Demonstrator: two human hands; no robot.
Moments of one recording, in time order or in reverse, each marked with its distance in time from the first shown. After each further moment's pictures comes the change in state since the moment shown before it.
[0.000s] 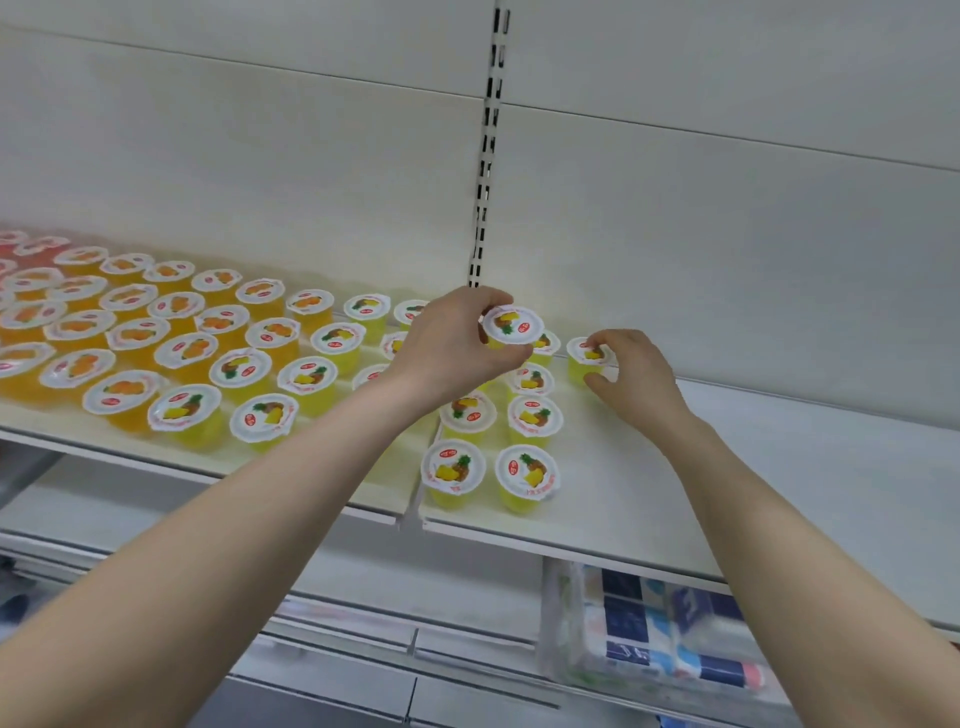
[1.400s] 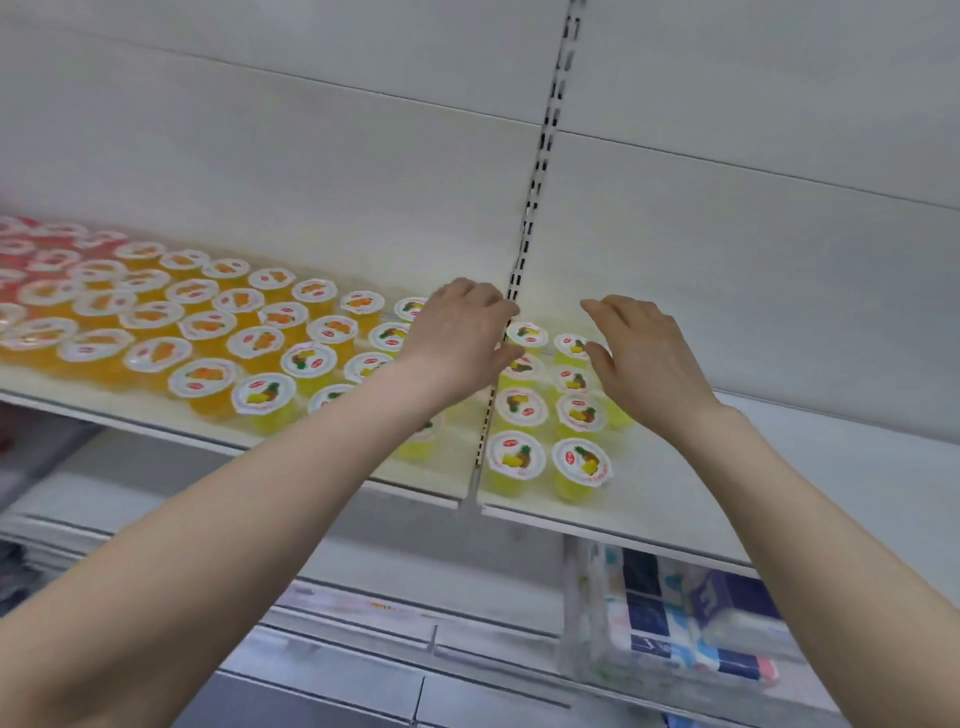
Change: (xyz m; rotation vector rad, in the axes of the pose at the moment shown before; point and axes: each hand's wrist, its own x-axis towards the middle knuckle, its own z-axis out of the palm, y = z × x) left_hand -0.011 -0.038 -0.043 0.546 -0.008 0.280; right_hand -0.032 -0.102 -0.034 -0.447 0.143 -0.366
